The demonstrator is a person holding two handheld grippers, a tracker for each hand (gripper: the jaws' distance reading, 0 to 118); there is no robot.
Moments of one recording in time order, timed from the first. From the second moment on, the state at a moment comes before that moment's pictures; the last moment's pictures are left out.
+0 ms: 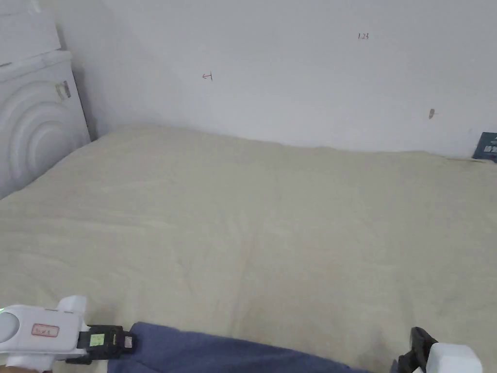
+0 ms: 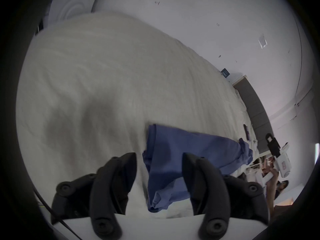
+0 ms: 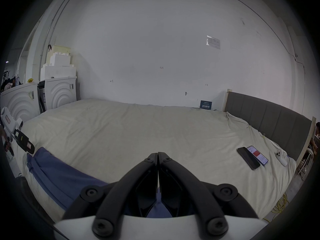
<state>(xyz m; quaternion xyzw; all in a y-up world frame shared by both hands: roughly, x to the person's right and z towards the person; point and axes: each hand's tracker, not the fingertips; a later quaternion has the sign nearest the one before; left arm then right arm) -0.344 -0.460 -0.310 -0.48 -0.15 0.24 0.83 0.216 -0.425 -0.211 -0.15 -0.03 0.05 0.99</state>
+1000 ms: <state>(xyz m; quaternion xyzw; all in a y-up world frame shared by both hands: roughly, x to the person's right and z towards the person) -0.319 -0.475 -0.338 -0.51 -0.20 0.19 0.81 0.184 -0.442 -0.220 -0.19 0.01 0.06 0.98</state>
